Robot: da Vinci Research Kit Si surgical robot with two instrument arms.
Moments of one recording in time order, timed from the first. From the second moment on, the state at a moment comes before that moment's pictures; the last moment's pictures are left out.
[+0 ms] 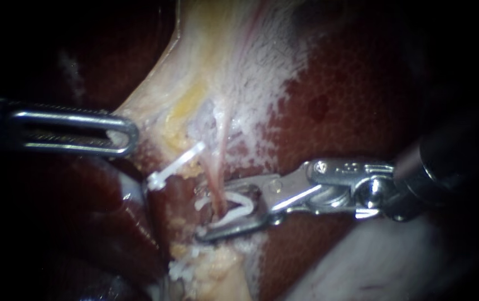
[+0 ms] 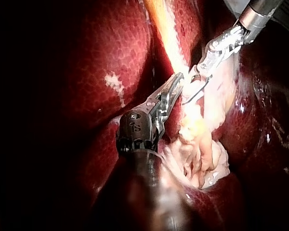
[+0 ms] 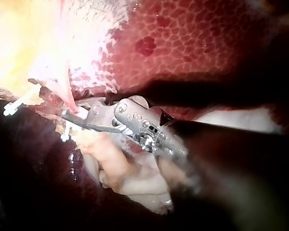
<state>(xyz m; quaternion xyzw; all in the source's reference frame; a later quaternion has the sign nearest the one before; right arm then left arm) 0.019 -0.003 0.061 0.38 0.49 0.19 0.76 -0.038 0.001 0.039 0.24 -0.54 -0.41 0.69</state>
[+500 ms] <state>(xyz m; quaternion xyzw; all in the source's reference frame) 0.019 -0.003 0.061 0.38 0.49 0.19 0.76 -0.038 0.001 0.039 0.24 -0.54 -0.41 0.69</state>
